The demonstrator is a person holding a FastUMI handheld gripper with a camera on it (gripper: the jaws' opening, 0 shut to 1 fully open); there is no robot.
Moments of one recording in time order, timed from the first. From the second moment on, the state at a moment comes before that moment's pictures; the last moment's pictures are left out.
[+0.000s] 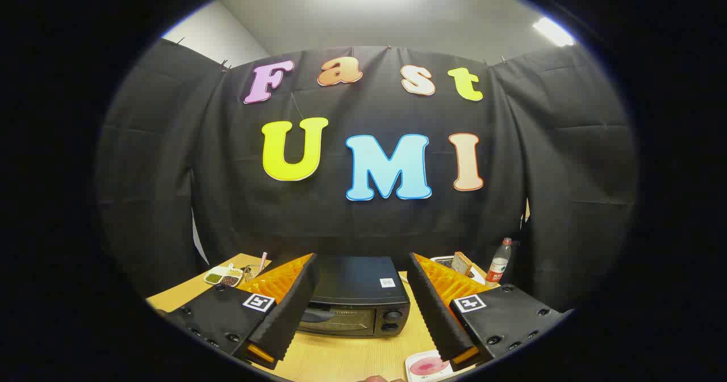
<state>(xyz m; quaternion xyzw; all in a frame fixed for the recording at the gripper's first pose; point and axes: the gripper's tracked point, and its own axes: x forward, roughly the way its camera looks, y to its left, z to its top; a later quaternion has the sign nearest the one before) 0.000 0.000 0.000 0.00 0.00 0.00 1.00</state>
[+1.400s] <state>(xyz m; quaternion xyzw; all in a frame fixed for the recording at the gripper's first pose) 0.004 0.025 -0.011 -0.01 0.03 0.00 1.00</state>
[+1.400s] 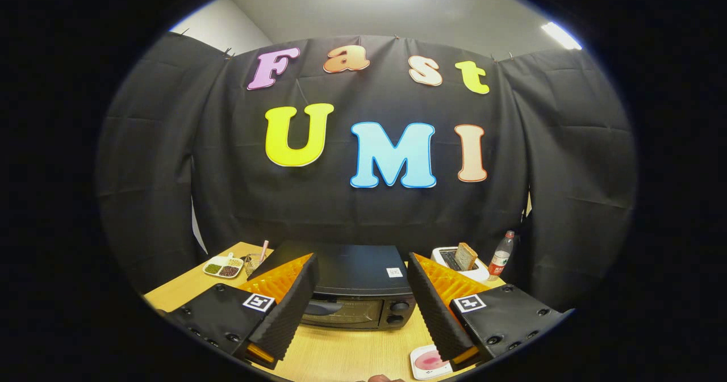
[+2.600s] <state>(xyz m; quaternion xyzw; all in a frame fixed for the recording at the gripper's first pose) 0.070 0.086 -0.114 -0.02 0.13 0.01 0.99</state>
